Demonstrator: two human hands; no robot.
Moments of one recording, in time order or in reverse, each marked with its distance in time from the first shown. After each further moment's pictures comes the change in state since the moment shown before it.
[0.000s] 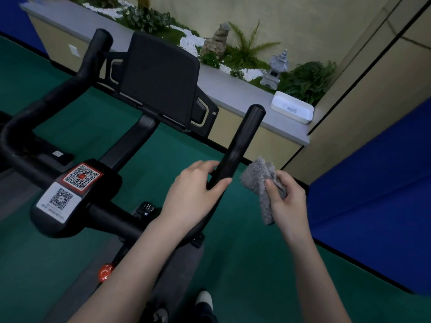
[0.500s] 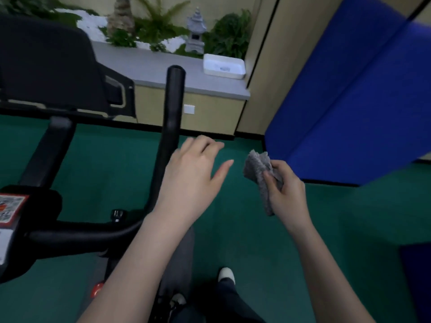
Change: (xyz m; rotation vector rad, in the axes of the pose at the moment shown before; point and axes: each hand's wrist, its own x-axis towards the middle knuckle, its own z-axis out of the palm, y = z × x) left_hand -0.030 0.052 0.022 0.204 -0.108 0.548; right_hand -0.097 0.016 -0.055 -0.339 0.313 0.146
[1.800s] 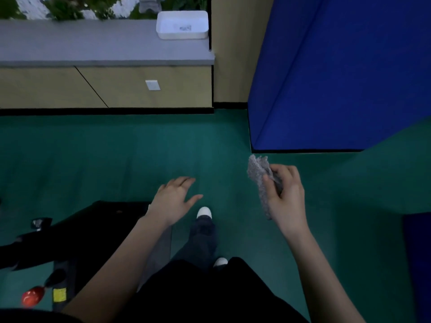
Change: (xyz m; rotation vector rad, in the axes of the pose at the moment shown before) left_hand 0.054 0.098 0.290 0.227 -0.726 -0.192; right_hand 0.077 0.234 -0.180 0.000 0.039 0.130
